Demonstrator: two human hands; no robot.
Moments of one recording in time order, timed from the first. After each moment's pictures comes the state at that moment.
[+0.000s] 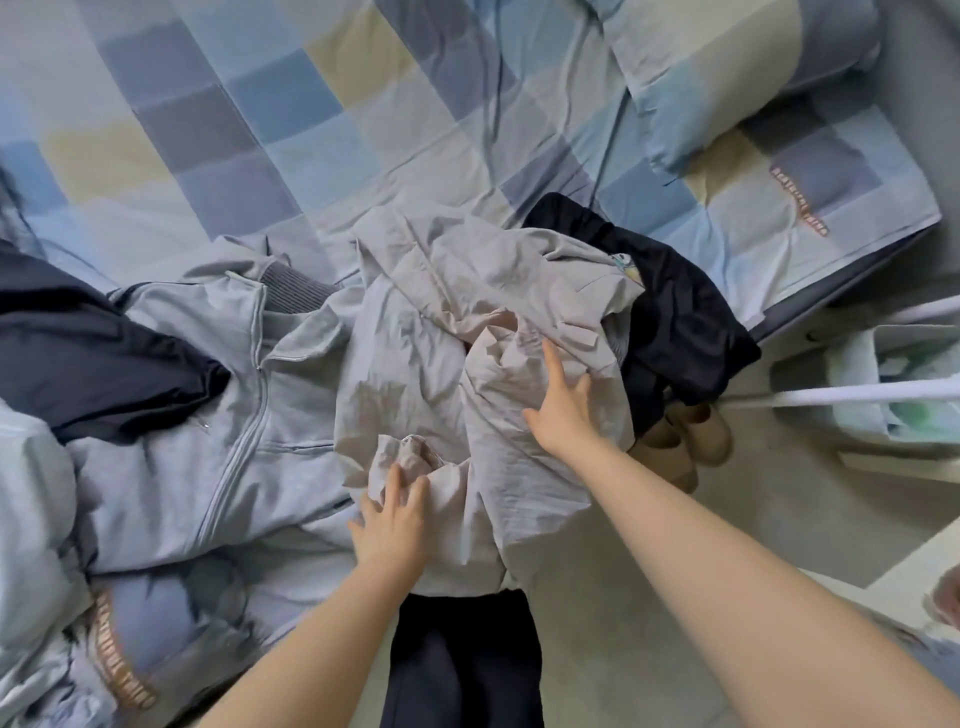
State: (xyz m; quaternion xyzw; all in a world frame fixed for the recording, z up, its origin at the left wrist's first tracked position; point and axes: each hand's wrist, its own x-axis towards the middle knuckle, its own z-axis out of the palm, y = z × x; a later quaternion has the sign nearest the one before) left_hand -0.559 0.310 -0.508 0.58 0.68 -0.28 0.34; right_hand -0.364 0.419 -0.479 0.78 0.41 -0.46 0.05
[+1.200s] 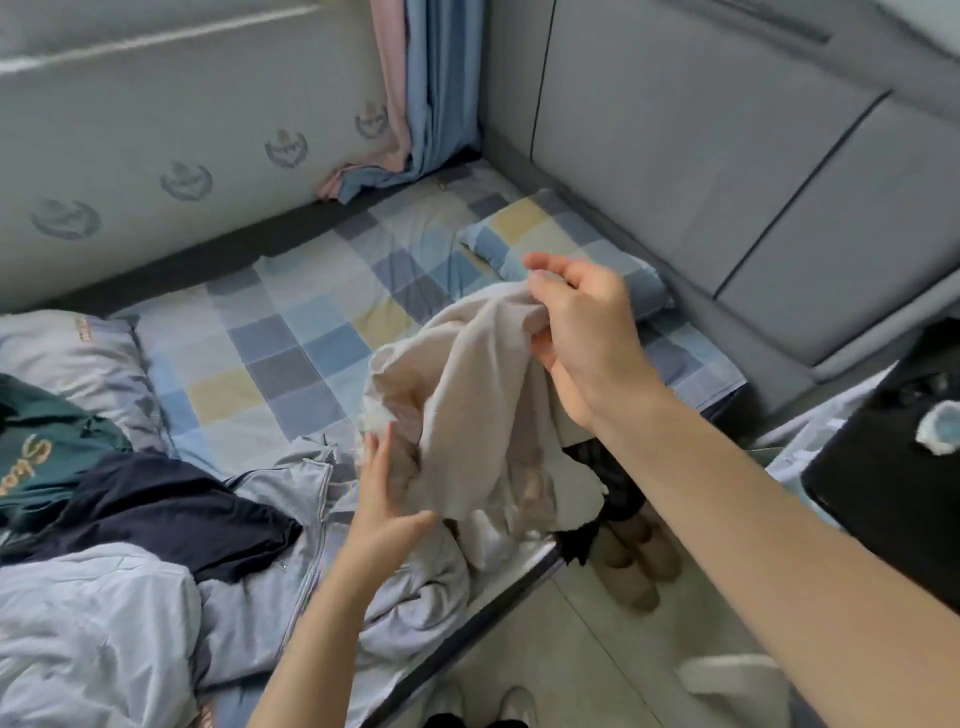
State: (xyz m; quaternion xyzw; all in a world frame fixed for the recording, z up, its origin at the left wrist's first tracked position) left_hand -0.581 0.369 -0.154 0.51 0.59 0.31 0.55; right_hand -0.389 0.433 0.038 0.58 0.34 -0.49 -0.56
